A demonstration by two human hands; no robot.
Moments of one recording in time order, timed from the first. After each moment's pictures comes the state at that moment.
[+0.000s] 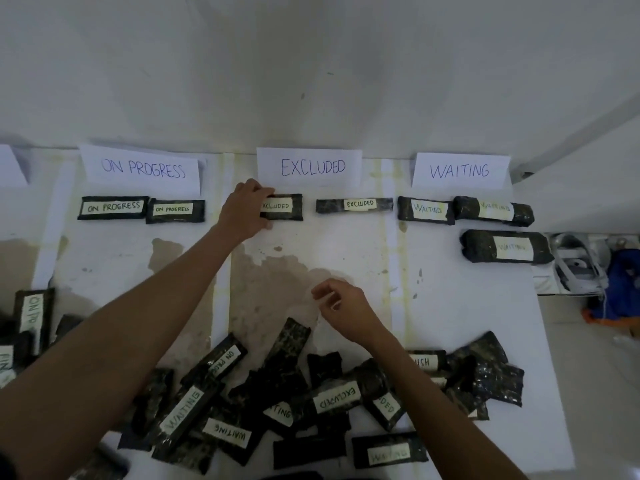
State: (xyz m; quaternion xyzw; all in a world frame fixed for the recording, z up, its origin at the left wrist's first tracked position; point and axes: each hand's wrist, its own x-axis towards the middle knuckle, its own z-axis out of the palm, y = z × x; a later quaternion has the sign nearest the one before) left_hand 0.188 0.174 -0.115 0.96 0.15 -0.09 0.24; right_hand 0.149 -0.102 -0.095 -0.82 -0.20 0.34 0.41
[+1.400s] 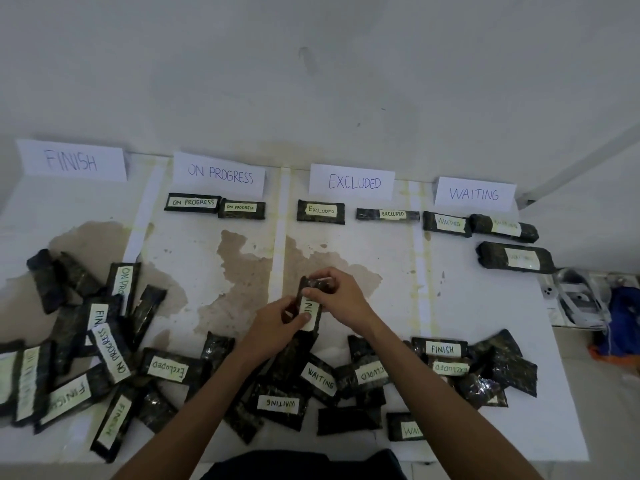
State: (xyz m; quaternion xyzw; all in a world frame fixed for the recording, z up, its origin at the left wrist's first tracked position) left_hand -0.040 0.089 -0.057 0.77 0.27 -0.09 0.57; right_hand 0.079 -0.028 -0.040 -0.77 -0.13 0.38 0.50
